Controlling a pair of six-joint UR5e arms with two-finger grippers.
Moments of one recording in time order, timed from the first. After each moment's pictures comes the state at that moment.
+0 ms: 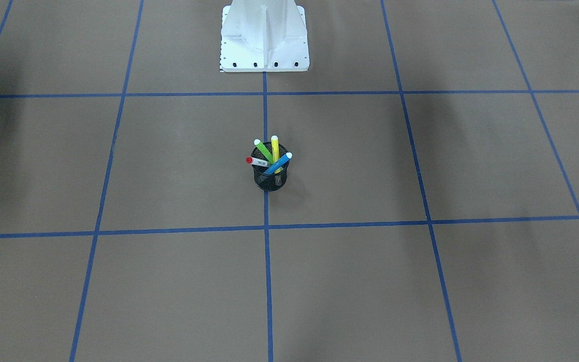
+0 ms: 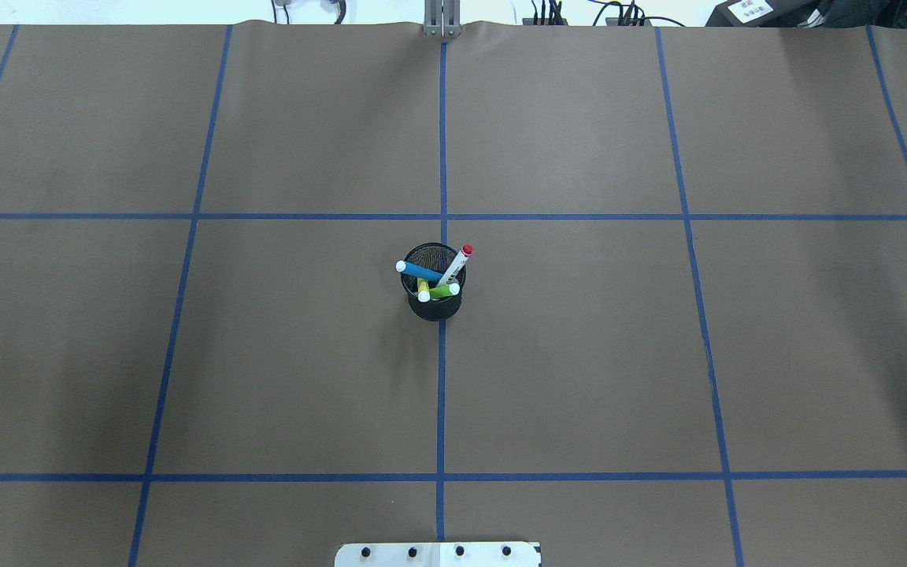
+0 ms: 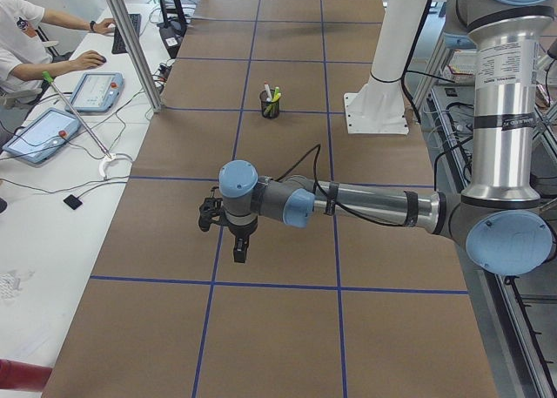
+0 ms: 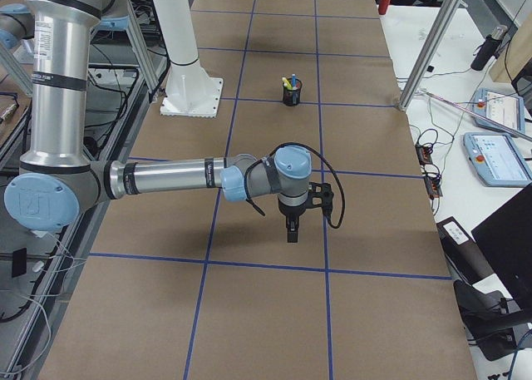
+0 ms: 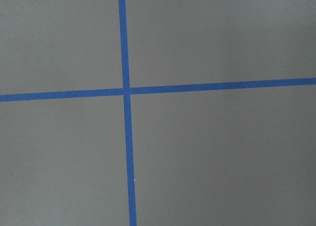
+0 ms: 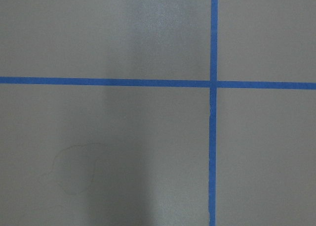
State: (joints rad) left arm -1.41 -1.51 -1.72 -1.74 -2.34 -0.23; right arm 1.42 -1.70 1.79 -1.42 2.31 0.26
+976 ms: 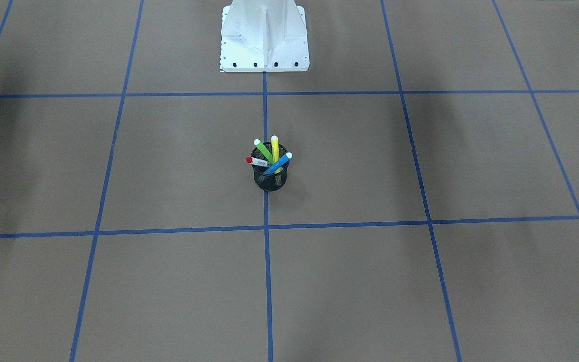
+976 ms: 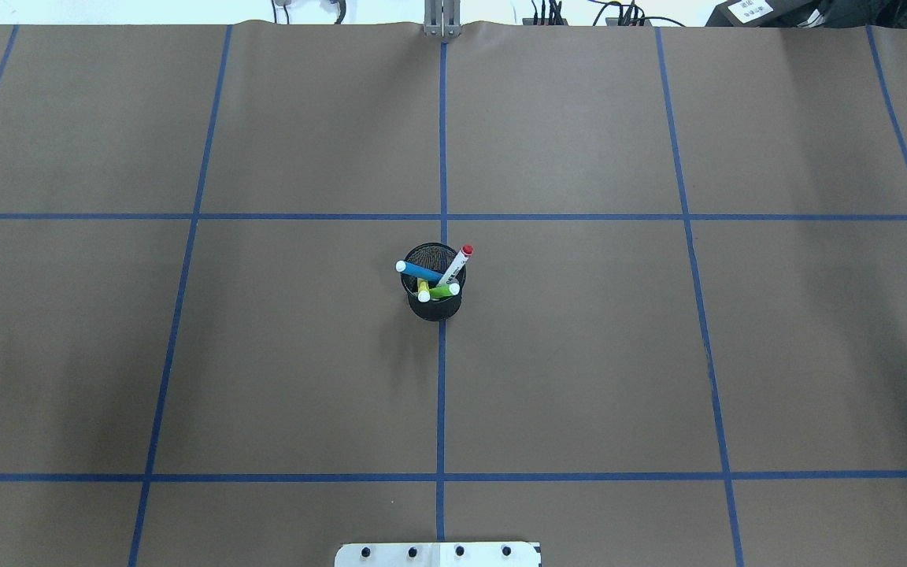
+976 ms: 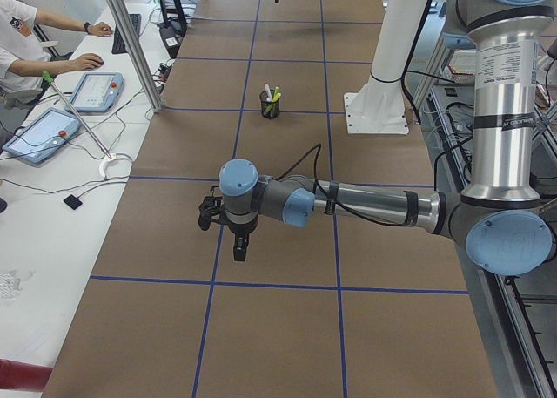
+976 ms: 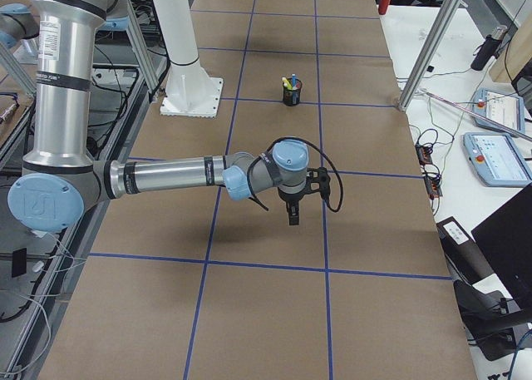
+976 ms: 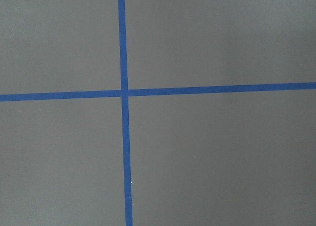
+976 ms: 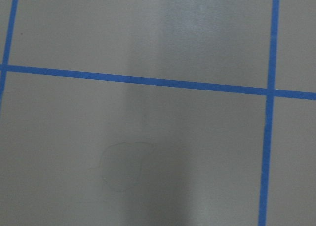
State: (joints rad) left arm -1.41 -1.51 -1.72 -1.75 -2.34 -0.26; right arm 1.32 -1.69 1.82 -1.28 2.40 0.37
